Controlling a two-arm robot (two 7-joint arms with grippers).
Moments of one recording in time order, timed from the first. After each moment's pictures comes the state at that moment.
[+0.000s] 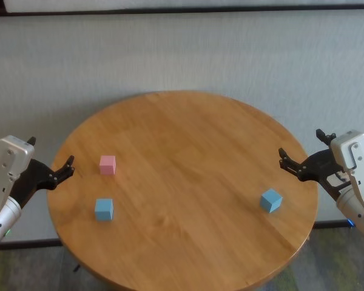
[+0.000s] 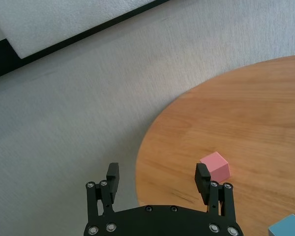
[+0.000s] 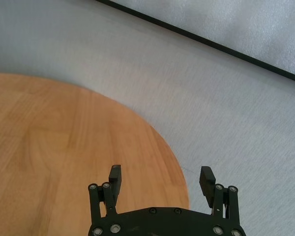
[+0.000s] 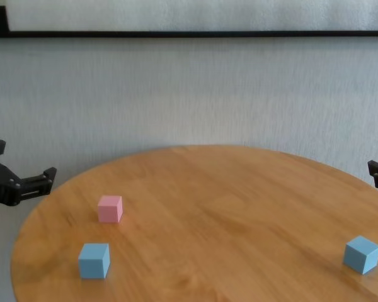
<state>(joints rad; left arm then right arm) -0.20 0.60 0.45 -1.41 -0.25 -0.12 0.03 0.20 0.60 -0.45 -1.41 0.25 -0.12 -0.03</state>
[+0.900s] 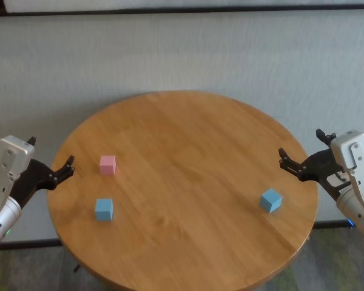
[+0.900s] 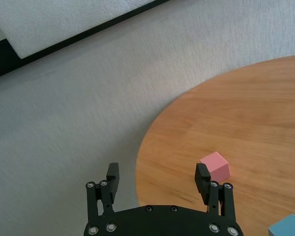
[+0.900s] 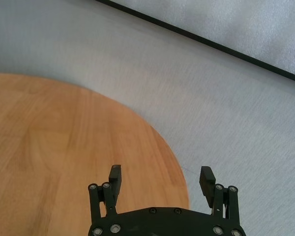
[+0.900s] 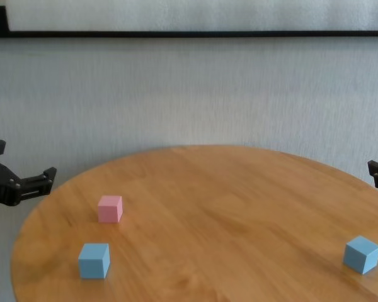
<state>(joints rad) -0.20 0.60 0.45 -1.41 -0.25 -0.12 0.03 0.20 0.60 -0.45 -1.41 0.25 -0.12 -0.03</state>
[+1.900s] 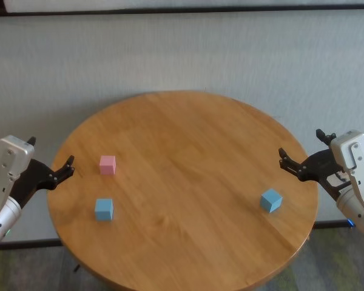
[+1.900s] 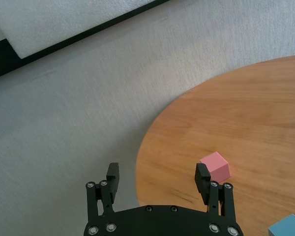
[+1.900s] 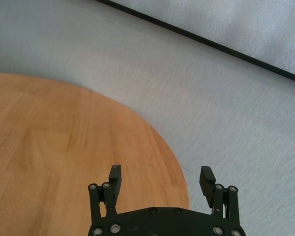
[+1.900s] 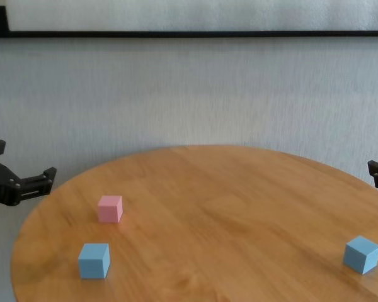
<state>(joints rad) -0.20 0.60 0.45 -1.41 -0.25 -0.12 0.03 0.20 0.60 -0.45 -1.41 0.25 -0.12 -0.03</state>
